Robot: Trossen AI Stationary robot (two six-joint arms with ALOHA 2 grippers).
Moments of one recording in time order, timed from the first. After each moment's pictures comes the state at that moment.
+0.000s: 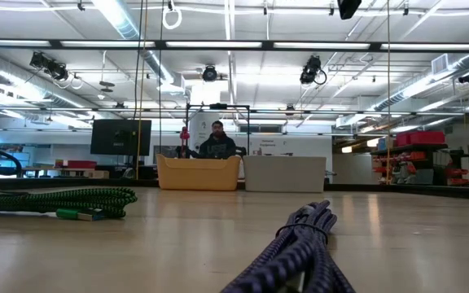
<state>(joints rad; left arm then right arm) -0.15 1.49 1.09 0.54 -0.31 0.01 0.29 1.08 0.76 0.22 0.30 0.03</state>
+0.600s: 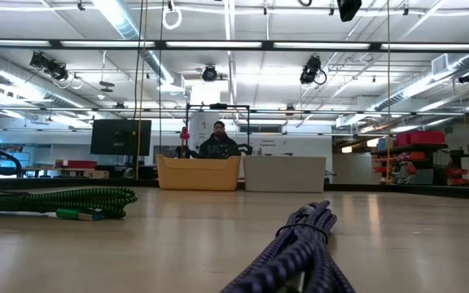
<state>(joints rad) -0.15 1.50 1.09 0.51 -0.30 0.04 0.29 1.08 0.76 0.20 0.30 0.04</state>
